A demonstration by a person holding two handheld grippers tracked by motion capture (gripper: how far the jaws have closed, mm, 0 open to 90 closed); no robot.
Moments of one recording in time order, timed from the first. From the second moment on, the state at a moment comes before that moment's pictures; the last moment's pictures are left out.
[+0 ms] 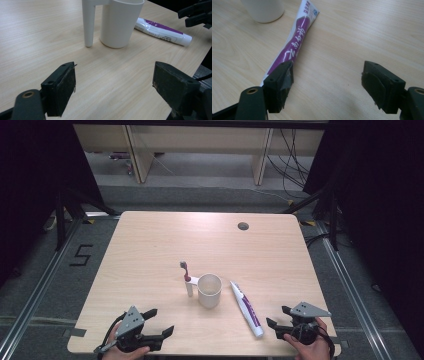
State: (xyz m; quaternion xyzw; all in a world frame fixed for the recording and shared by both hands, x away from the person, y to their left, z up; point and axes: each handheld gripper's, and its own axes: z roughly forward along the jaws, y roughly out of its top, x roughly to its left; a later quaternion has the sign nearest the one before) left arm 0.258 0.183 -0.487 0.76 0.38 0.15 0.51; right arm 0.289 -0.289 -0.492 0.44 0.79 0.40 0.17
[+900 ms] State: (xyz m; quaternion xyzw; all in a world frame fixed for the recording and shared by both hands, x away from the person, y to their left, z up) left arm 0.228 0.179 -0.508 0.80 0.36 0.16 0.44; right arm 0.294 -0.281 -0.472 0.42 0.80 0.40 0.16
